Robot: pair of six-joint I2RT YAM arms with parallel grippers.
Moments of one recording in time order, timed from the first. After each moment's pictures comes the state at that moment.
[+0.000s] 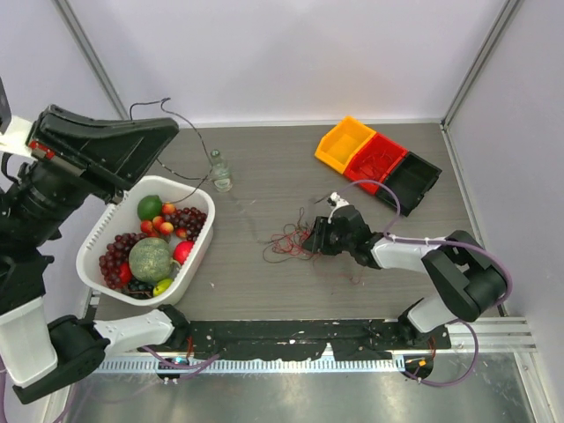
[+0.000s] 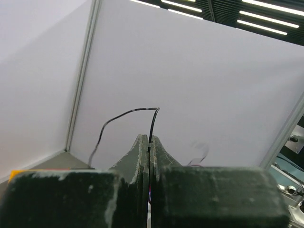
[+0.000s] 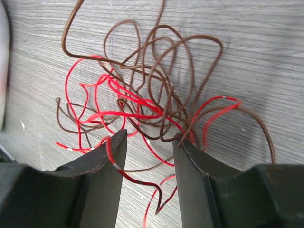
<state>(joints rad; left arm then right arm) -0.72 1.14 2.22 -0.59 0.26 -0.52 0.61 1.51 0.54 0.28 -0.19 0.69</state>
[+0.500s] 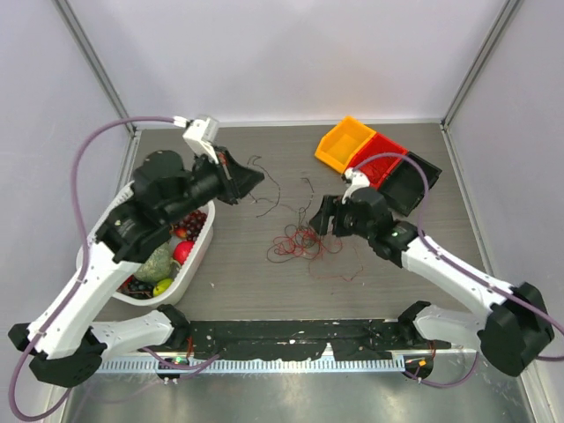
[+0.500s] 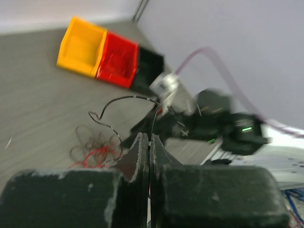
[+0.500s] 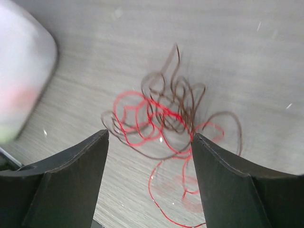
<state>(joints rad) -0.72 1.03 1.49 -0.53 0.09 -0.48 0.61 1.16 0.68 -0.12 -0.06 0.53</state>
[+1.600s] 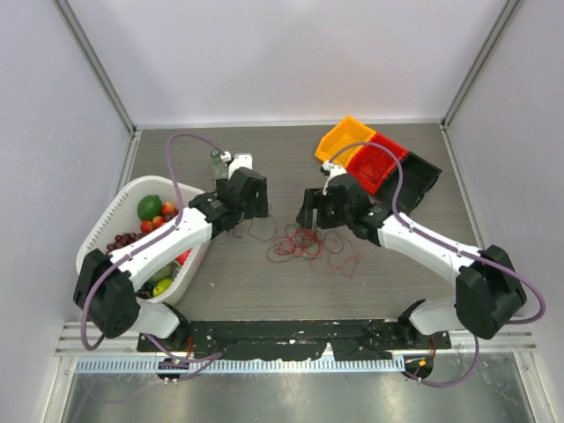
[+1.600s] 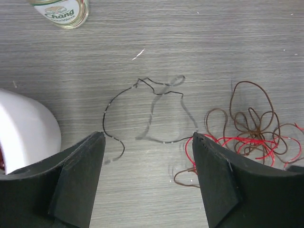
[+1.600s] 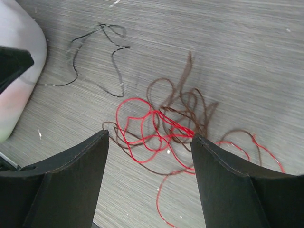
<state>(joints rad) -0.69 1.43 1.11 -0.49 -0.44 -0.53 0.64 1.34 0.89 -0.22 -0.04 0.50</state>
